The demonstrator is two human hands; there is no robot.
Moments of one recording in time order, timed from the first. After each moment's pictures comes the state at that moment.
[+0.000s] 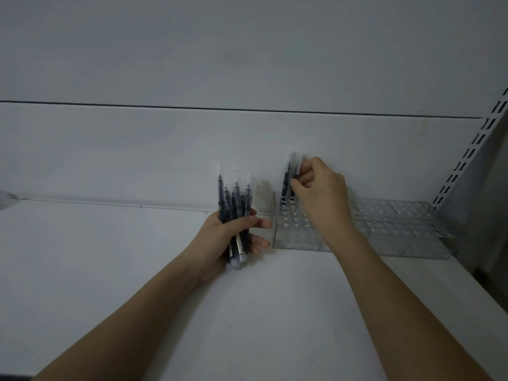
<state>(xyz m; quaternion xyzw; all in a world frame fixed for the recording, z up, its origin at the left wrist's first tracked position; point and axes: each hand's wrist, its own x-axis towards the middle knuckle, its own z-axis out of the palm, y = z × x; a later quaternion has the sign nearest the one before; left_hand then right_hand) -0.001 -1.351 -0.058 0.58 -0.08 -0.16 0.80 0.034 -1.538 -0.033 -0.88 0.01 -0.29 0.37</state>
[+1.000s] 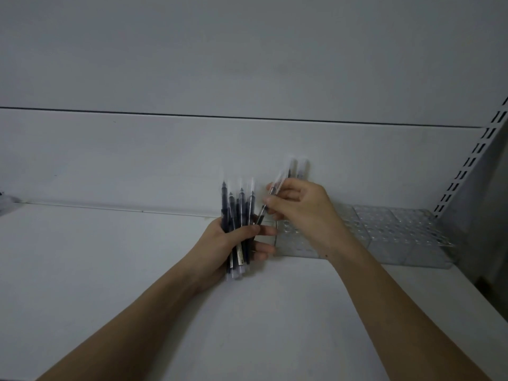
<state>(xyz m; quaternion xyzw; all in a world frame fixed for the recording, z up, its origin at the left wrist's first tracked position) -0.001 -1.350 -0.061 0.59 -0.11 -0.16 0.78 0.008 -1.519 -0.025 -0.75 -0.05 -0.08 0.65</state>
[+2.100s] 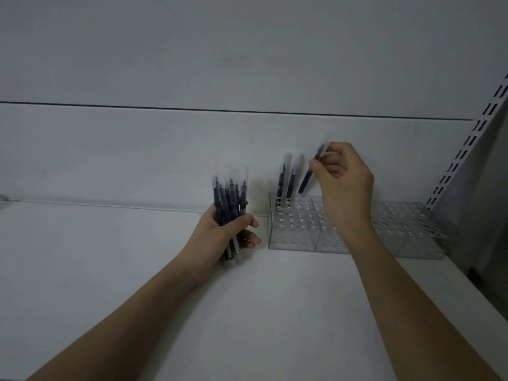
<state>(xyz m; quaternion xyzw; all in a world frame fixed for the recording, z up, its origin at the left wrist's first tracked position) 0.002 -1.353 -0.065 0.63 -0.10 -0.07 0.77 0.028 -1.563 -0.024 -0.74 -0.02 -0.39 0.55</state>
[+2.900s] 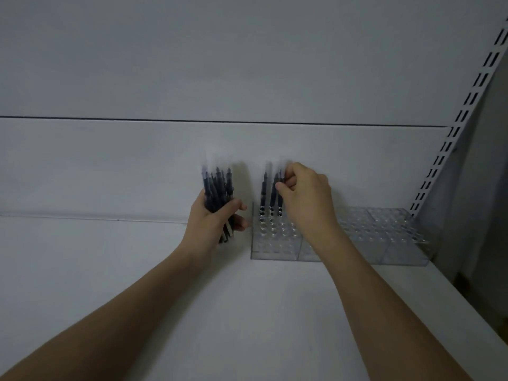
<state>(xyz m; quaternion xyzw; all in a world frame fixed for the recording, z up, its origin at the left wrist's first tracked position) 0.036 -1.380 -0.059 0.66 -0.11 0.06 0.74 0.034 -1.552 -0.022 -0.89 -0.01 -0.30 0.34</state>
